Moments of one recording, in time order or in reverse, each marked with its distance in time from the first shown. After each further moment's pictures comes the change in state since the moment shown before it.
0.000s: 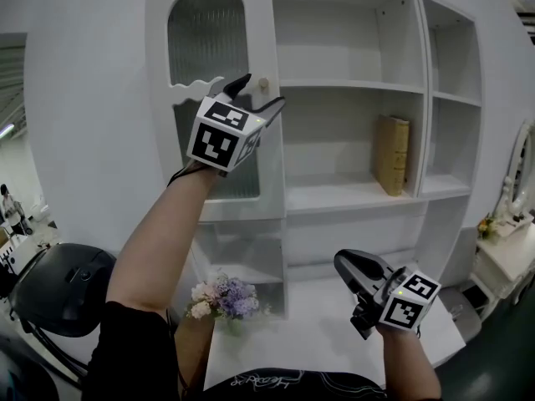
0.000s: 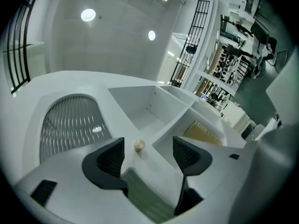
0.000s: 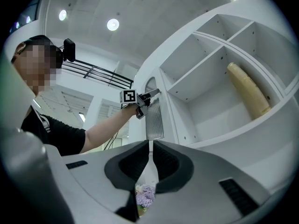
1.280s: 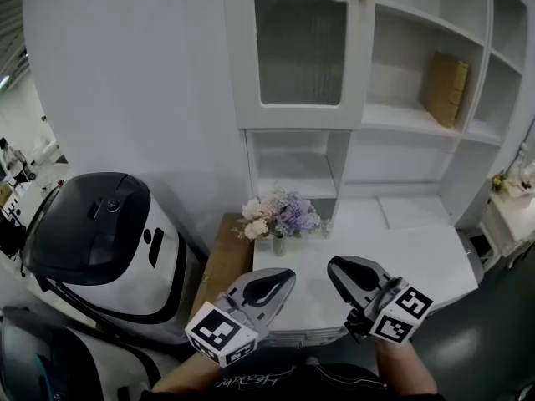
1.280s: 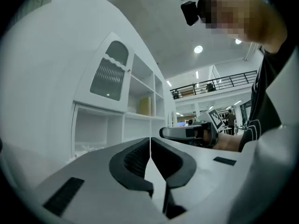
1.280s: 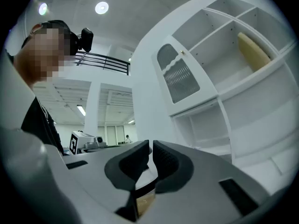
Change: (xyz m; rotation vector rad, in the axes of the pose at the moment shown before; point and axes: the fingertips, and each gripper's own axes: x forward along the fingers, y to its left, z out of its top) left arm -0.420 -0.222 -0.188 -0.829 0.184 -0.332; right arm 0.062 0.192 -0.170 0.093 0.217 -0.029
